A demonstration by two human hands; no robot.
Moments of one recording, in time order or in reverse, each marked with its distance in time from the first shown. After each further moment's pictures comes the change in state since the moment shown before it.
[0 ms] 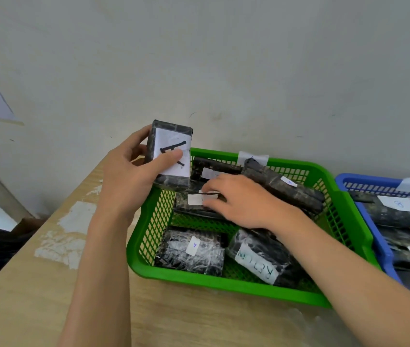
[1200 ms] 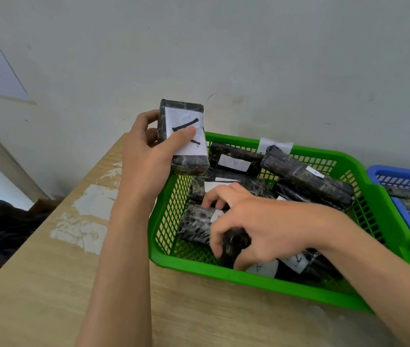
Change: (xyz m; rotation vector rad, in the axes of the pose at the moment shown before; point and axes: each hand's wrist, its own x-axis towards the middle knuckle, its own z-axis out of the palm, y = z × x) left_hand 0.001 -0.003 0.005 -0.056 0.076 -0.052; right_hand -0.038 -0.040 -0.015 0.154 -0.412 -0.309
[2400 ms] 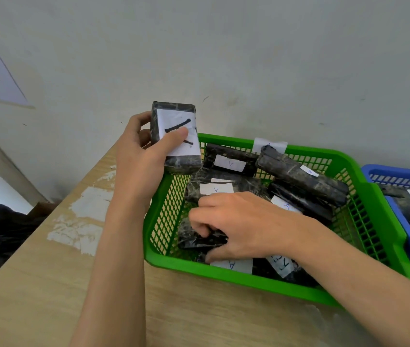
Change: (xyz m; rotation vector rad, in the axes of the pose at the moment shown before) left_hand -0.001 0.001 0.002 0.008 0.033 0.029; right_hand 0.016 0.001 0.018 -0.329 0.233 -0.065
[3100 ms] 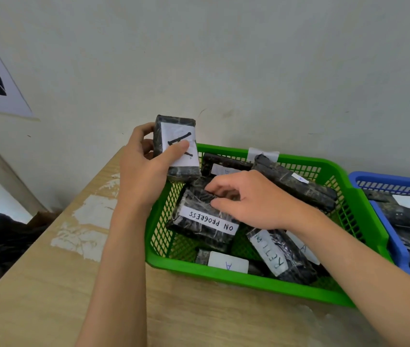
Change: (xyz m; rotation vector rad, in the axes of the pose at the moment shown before) left_hand -0.002 -0.001 0.000 0.067 -0.004 0.016; right_hand -0.005 0.032 -0.015 0.437 0.270 0.315
